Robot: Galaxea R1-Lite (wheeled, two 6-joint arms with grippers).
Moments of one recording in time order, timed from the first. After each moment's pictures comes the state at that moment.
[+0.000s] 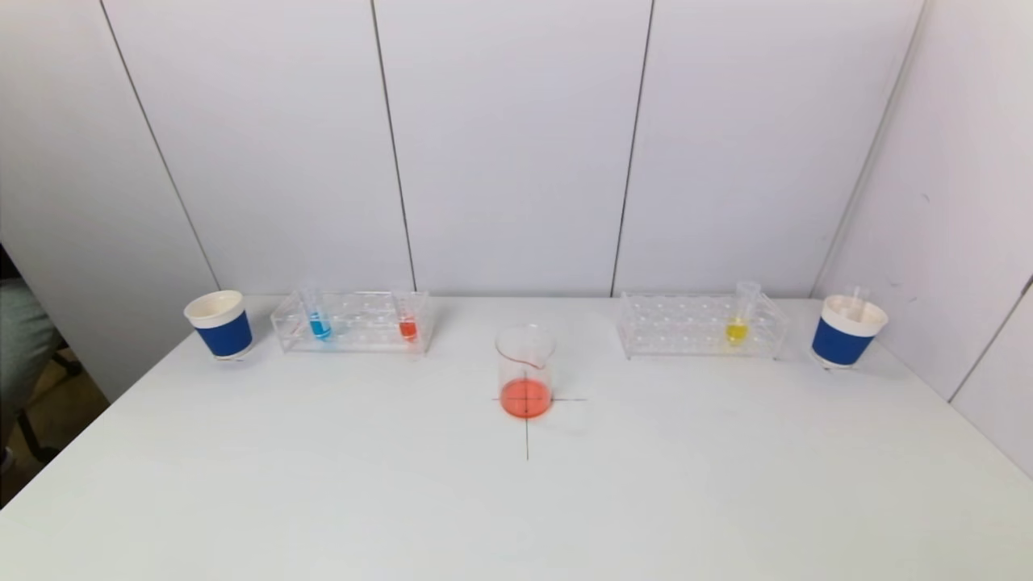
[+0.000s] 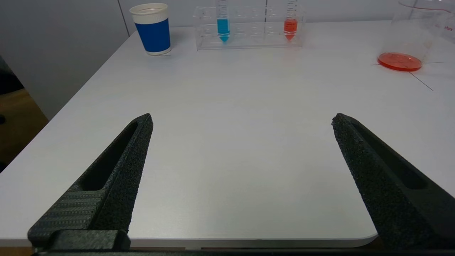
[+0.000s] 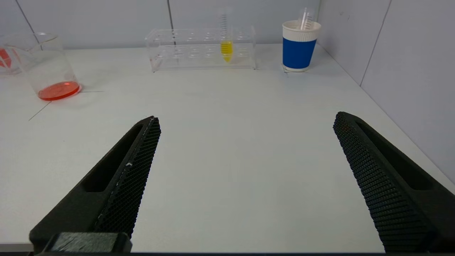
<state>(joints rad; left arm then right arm) 0.00 0.00 -0.01 0.01 0.00 0.01 0.01 0.00 0.00 -0.01 -0.03 0.04</state>
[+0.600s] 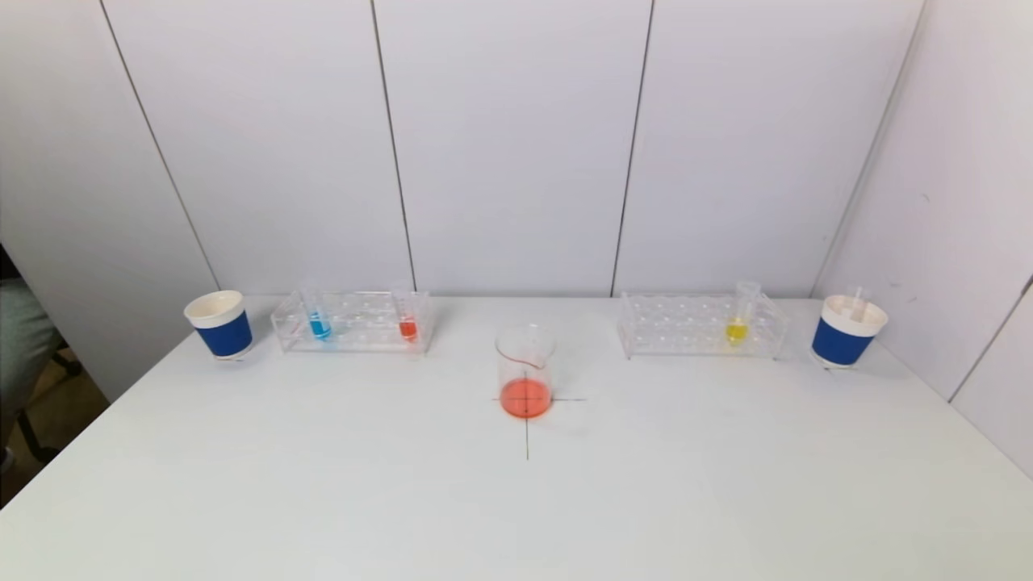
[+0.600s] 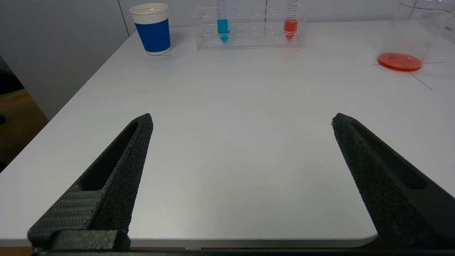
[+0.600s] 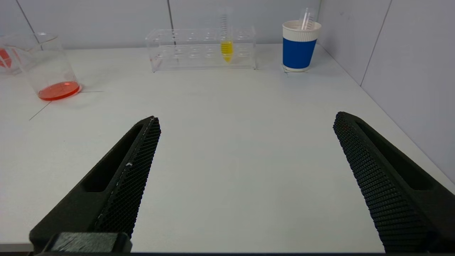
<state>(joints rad) 0.00 0.00 -0.01 0.01 0.00 0.01 0.01 0.00 0.00 -0.01 -0.03 0.04</state>
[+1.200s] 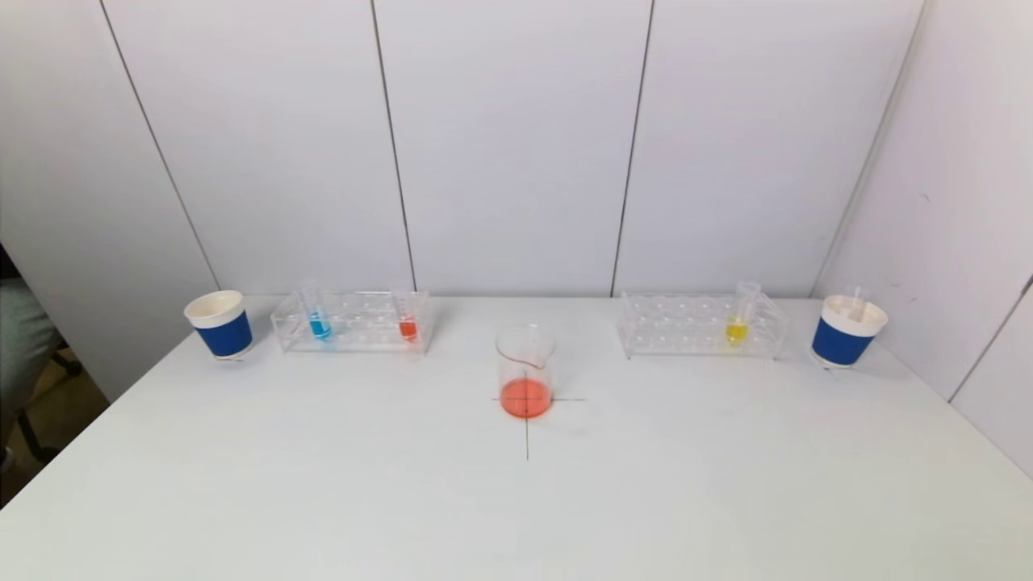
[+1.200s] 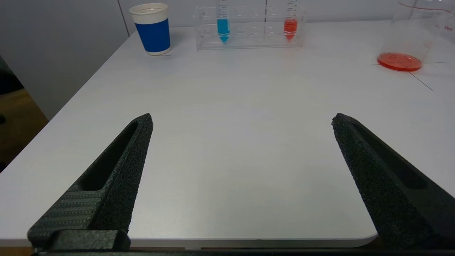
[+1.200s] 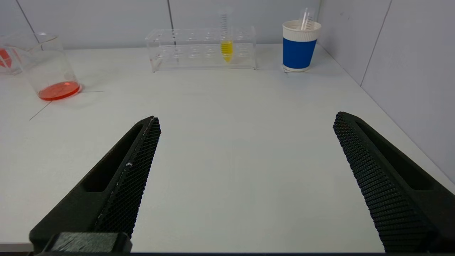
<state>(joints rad) 0.00 0.00 -0.01 0.01 0.00 0.01 0.01 0.00 0.00 -0.01 -0.03 0.04</state>
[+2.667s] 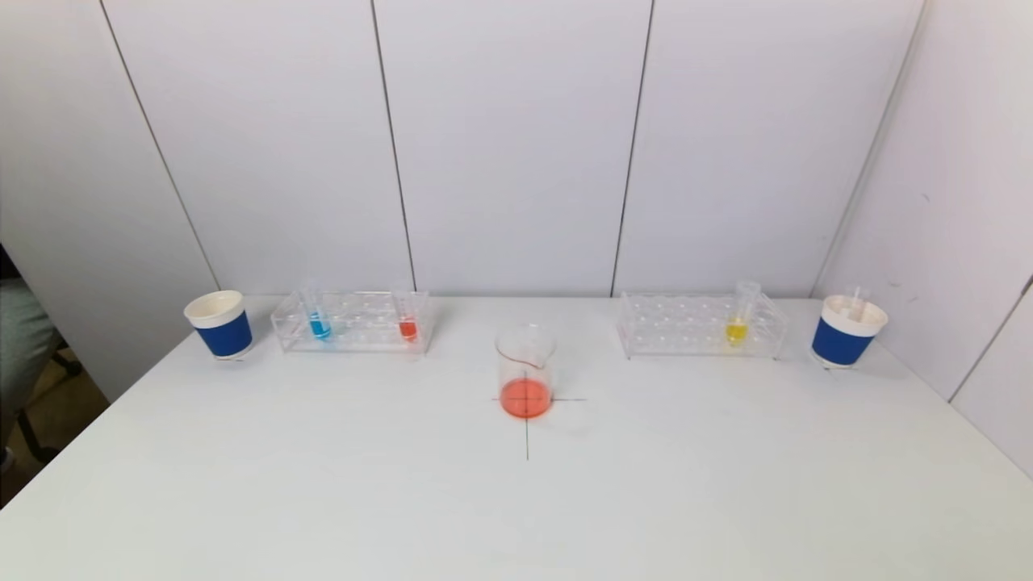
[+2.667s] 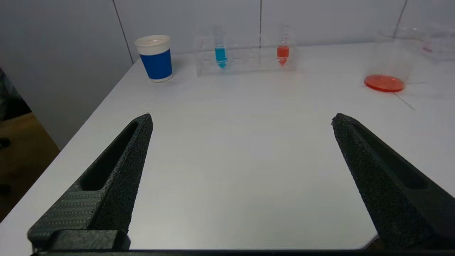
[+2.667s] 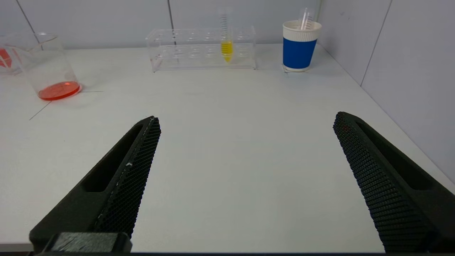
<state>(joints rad) 0.00 0.00 -0.14 0.06 -0.02 0.04 0.01 0.00 0.00 -0.01 -0.03 0.04</state>
